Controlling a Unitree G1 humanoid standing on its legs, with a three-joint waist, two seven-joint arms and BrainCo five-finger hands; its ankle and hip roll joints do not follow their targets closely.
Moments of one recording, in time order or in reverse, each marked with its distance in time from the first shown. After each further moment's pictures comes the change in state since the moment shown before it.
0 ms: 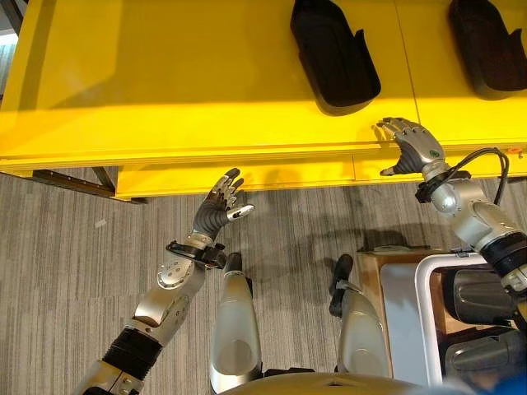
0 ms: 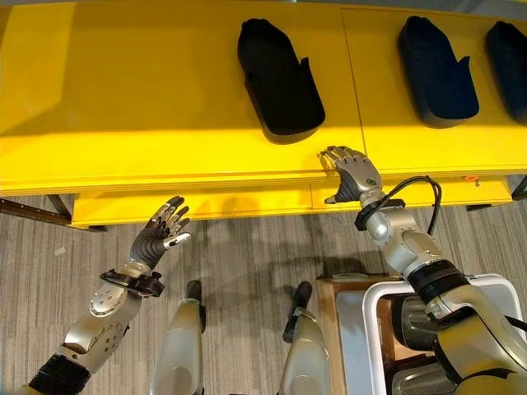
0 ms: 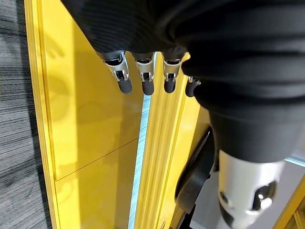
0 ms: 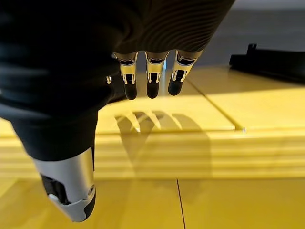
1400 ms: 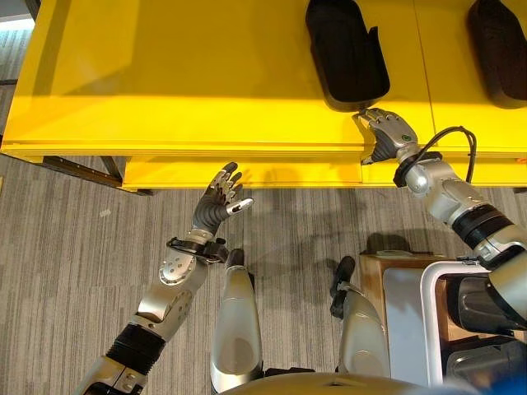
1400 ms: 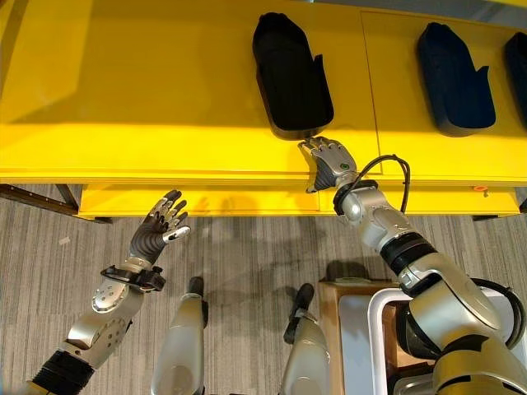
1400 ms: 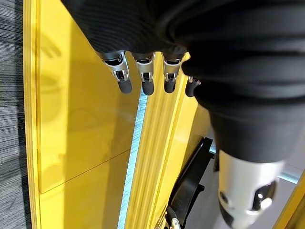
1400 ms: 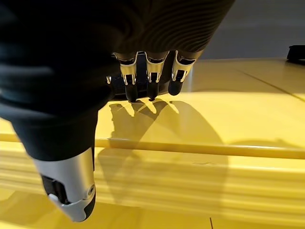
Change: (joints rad) left arm -0.022 -0.016 0.004 0.001 0.000 -0.011 0.028; right arm -0.207 0.101 0.151 0.134 0.003 0.028 0.021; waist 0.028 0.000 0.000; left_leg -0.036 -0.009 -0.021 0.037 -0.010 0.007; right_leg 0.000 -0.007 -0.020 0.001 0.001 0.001
